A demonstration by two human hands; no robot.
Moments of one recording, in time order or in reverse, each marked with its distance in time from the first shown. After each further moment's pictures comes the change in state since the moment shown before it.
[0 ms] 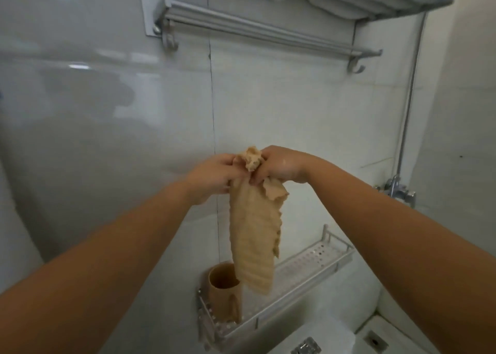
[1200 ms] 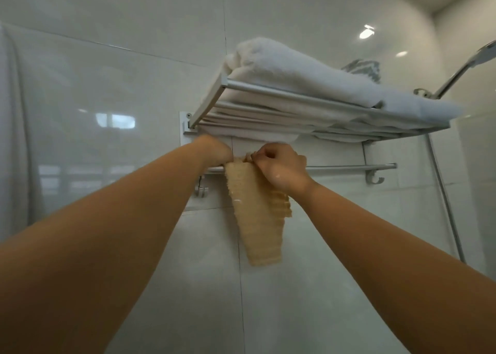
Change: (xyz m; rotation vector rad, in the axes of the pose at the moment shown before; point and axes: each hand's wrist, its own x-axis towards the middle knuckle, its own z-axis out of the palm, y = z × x) left_hand 0.038 0.243 -0.091 0.839 0.633 0.026; right_hand 0.042 -0.144 -0.107 -0.030 0.866 -0.484
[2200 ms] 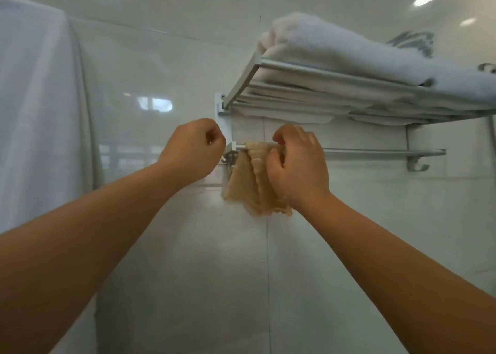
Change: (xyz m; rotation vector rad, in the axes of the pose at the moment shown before) left_hand -0.070 -0.069 -0.018 -0.009 0.443 0.314; right_hand -0.063 -0.034 0.012 -0.125 0.184 -0.317
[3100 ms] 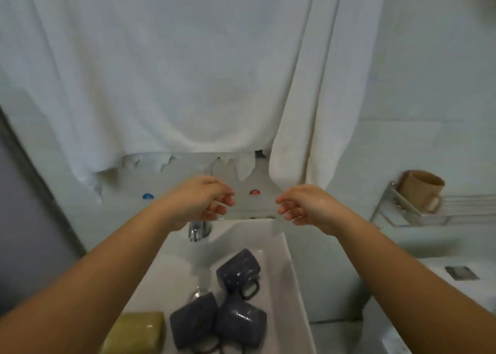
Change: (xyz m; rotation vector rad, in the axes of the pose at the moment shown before) left_hand -0.458 -0.249 -0.278 -0.466 -0.652 -1.202; right_hand -0.380 -0.338 0.126 0.615 -1.241 1.151
